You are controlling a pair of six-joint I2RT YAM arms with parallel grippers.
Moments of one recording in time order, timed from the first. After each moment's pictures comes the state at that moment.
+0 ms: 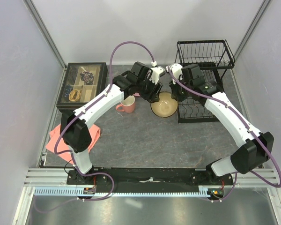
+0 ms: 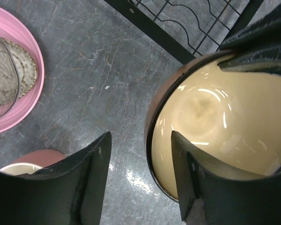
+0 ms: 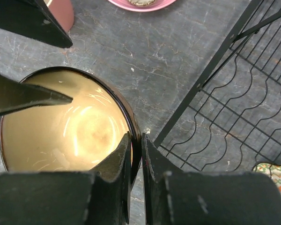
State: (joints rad) left arm -0.69 1.81 1.71 -0.65 0.27 0.04; right arm 0.44 1.45 1.44 -0.73 -0.12 -0.13
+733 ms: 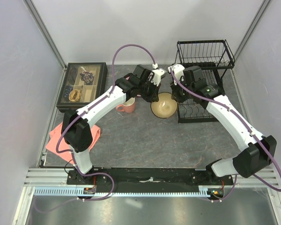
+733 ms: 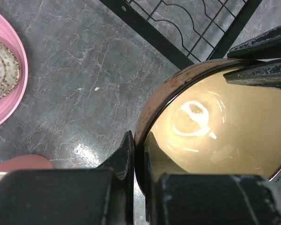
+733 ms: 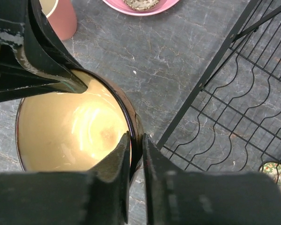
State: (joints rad) left arm -0.70 1.83 1.67 -0.59 0.27 -0.01; right arm 0.44 1.41 1.38 -0.69 -0.12 -0.10
